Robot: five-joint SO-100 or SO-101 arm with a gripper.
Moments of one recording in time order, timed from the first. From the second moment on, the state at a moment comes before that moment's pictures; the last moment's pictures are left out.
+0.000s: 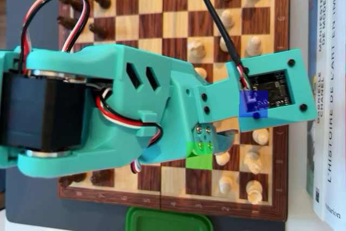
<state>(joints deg) 3.2 77.8 71.9 66.9 73.1</state>
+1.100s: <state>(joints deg) 0.8 62.7 57.7 66.9 73.1</state>
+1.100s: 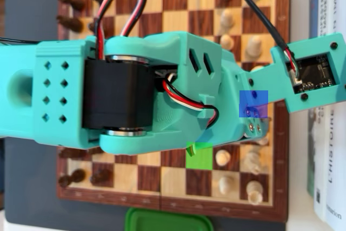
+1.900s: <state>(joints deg) 0.8 59.0 57.7 66.9 73.1</state>
